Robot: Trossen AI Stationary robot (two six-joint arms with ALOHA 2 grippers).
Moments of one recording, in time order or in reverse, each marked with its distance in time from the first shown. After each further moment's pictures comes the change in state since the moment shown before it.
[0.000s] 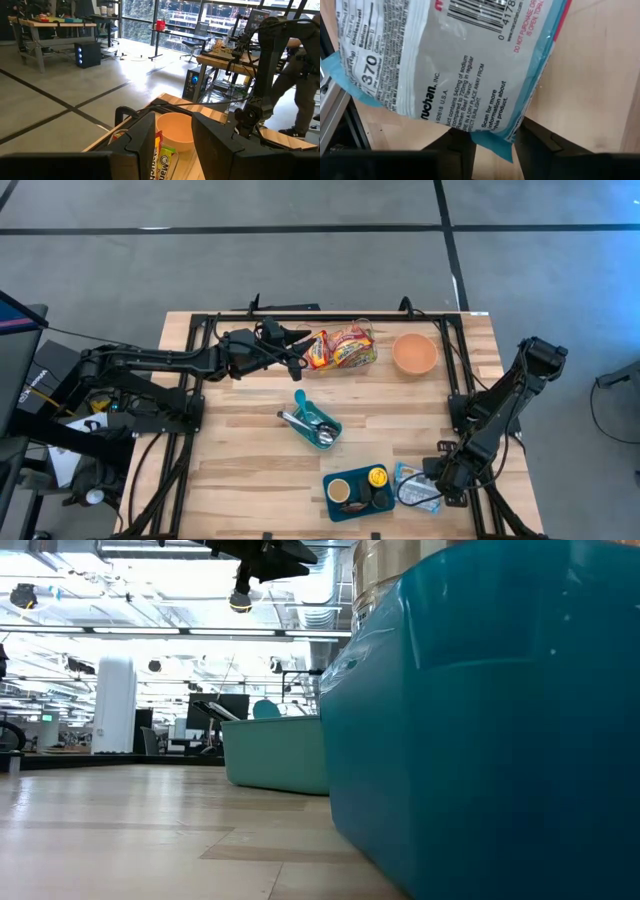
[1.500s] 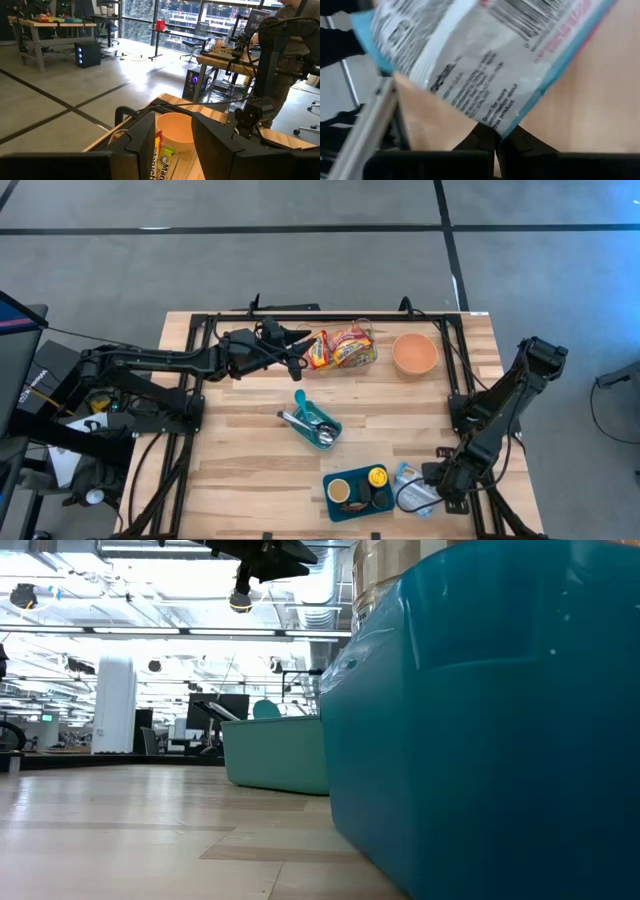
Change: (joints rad) left arm 0.000 0.000 0.000 0.000 0.000 0.000; right arm 0.000 0.000 0.059 0.010 -0.019 0.010
